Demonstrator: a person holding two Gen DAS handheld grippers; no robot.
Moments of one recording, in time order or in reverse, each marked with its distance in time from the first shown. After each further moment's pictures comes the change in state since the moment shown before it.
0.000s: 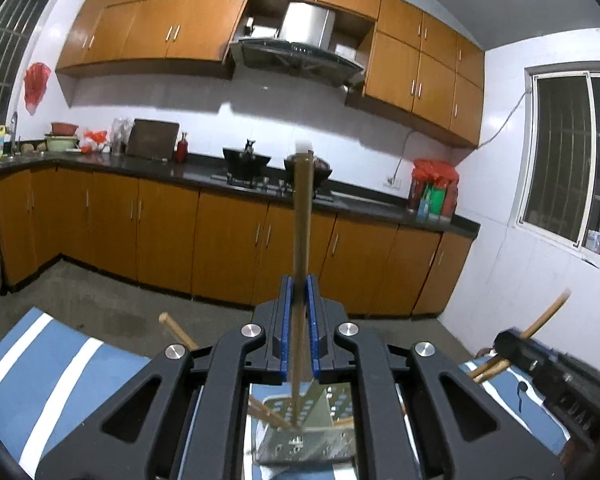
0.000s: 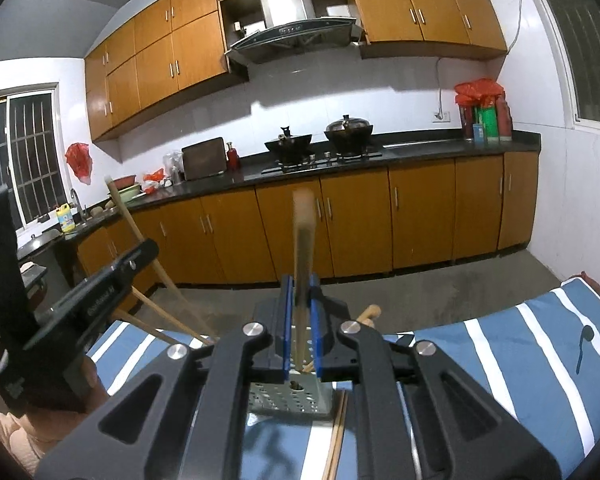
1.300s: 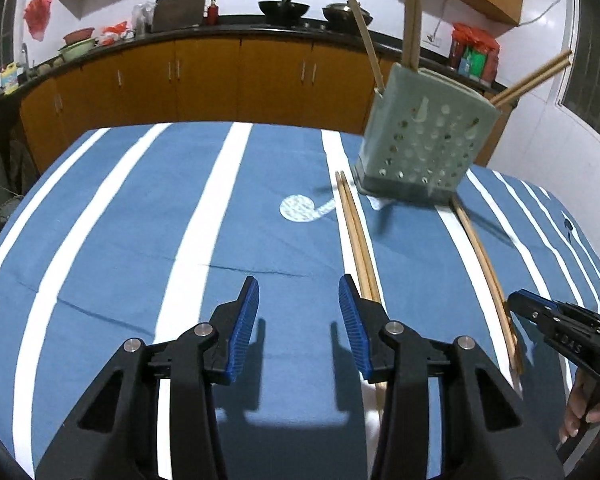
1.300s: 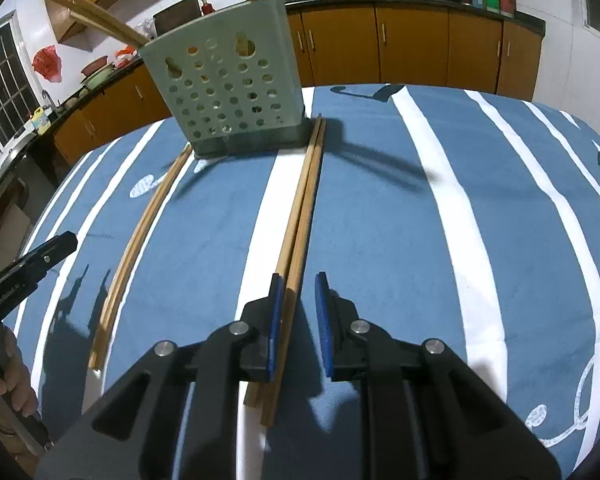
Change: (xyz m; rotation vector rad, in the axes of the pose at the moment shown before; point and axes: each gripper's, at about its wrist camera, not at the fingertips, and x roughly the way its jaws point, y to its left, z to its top) left arm -0.058 0.077 -0.174 0.038 0.522 0.129; right arm 0.014 -0.023 -0.209 0.035 0.542 -0.048
